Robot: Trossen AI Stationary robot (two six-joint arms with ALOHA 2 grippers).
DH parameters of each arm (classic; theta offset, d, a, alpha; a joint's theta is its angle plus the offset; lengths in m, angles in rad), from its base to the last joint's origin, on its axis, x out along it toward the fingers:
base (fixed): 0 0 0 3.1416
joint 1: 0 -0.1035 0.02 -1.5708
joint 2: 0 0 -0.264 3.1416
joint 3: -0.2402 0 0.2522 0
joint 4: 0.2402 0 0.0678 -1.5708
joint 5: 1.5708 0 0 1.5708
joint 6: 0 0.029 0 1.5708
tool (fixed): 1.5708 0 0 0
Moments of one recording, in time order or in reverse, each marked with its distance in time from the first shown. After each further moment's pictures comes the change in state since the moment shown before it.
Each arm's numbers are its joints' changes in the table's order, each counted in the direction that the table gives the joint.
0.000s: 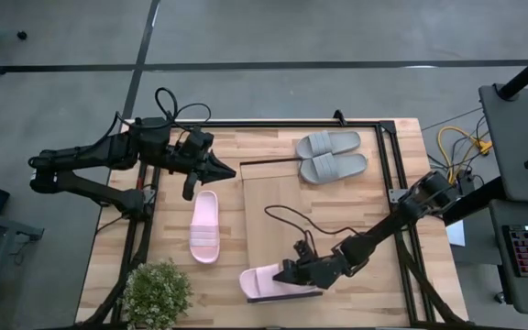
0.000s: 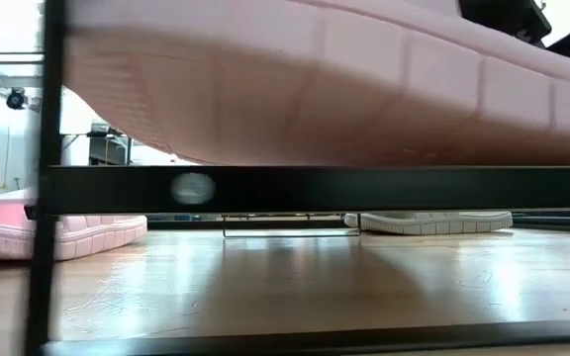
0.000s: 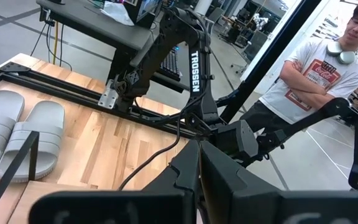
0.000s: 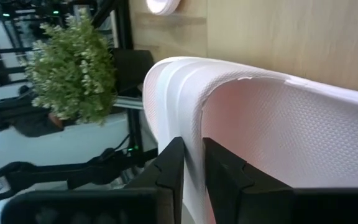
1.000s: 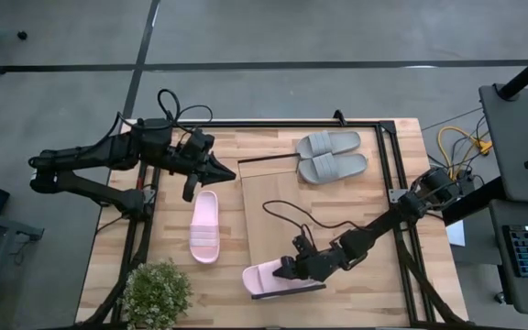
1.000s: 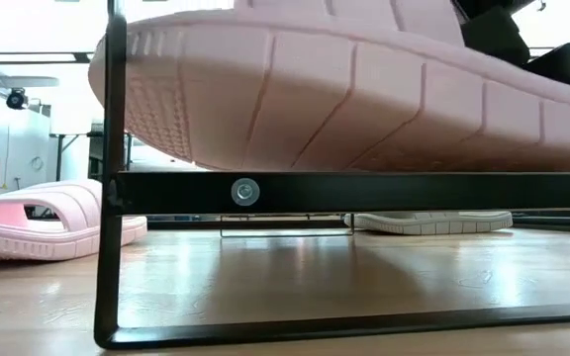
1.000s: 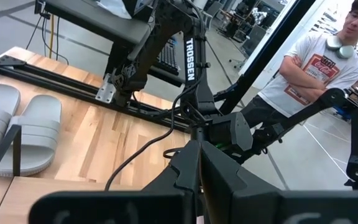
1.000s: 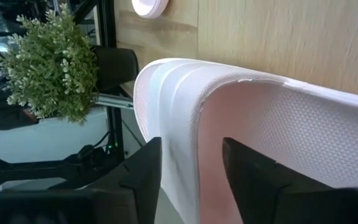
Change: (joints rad) left arm 0.000 0.000 0.009 0.009 0.018 0.004; right arm 0.045 0.039 0.001 0.079 -0.081 -0.071
